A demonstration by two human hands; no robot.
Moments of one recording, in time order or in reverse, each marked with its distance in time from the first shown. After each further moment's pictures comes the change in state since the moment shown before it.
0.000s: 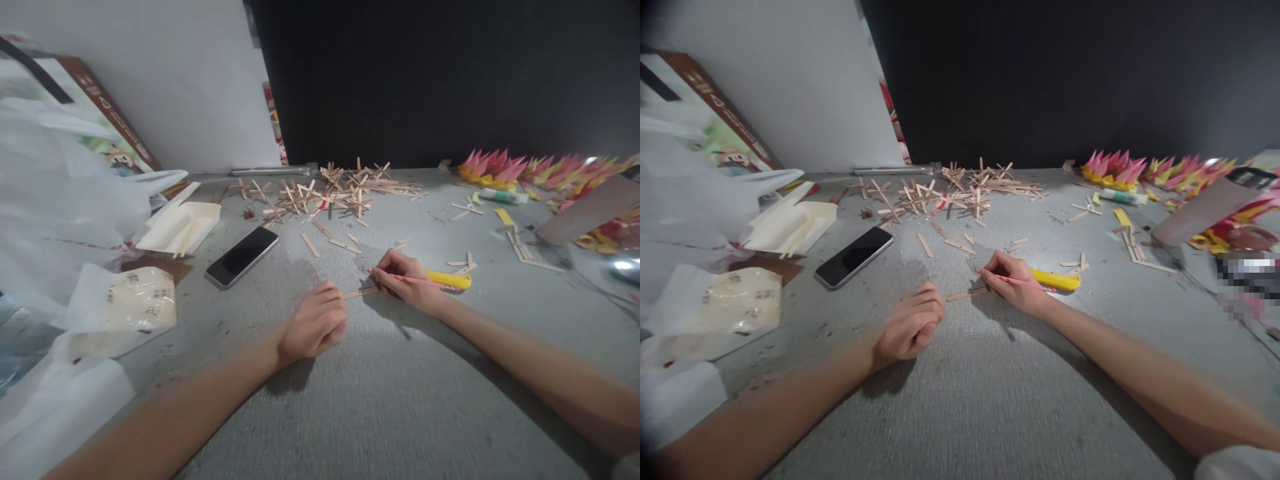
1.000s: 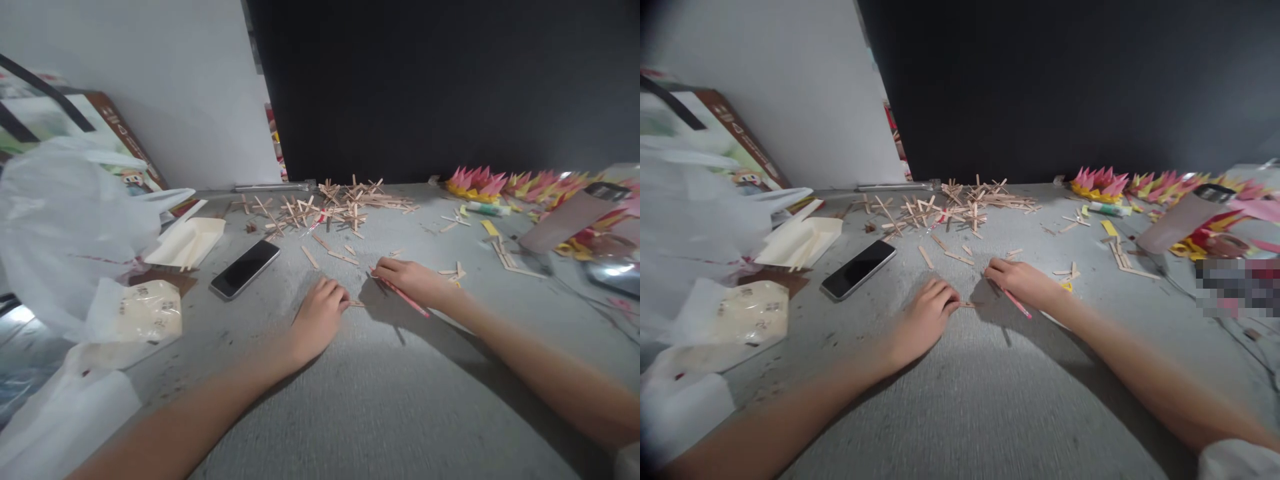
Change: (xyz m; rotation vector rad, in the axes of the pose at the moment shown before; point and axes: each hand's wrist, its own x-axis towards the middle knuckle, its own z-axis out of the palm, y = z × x) left_hand 0.004 -0.006 0.013 0.378 -0.377 -0.700; right_hand 0.012 -0.019 -0.043 -1.039 -0.288 -0.523
